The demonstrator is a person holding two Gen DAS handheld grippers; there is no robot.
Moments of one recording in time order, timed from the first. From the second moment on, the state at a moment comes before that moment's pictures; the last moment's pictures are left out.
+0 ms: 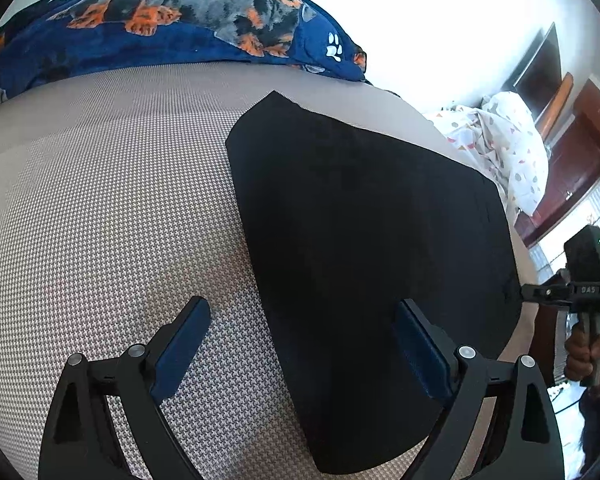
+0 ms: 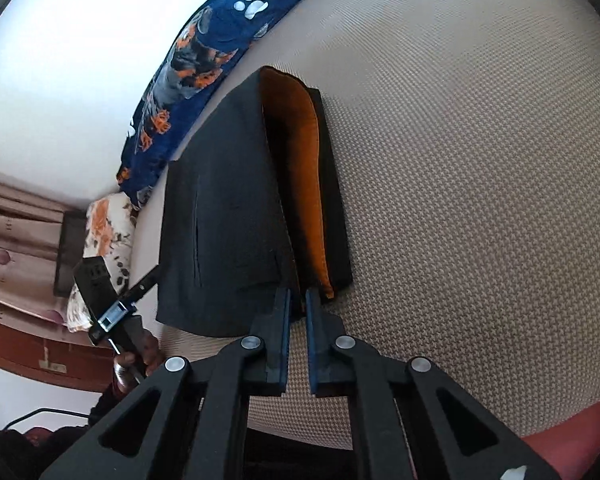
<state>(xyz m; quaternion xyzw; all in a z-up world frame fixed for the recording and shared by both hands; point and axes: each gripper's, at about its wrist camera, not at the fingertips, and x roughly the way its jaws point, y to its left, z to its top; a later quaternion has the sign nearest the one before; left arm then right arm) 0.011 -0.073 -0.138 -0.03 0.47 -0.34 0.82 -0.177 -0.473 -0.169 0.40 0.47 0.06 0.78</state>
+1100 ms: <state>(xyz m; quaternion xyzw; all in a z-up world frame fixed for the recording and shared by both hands) 0.011 -0.075 -0.141 -0.02 0.46 -0.34 0.82 -0.153 -0.485 -0.166 0.39 0.46 0.05 0.80</state>
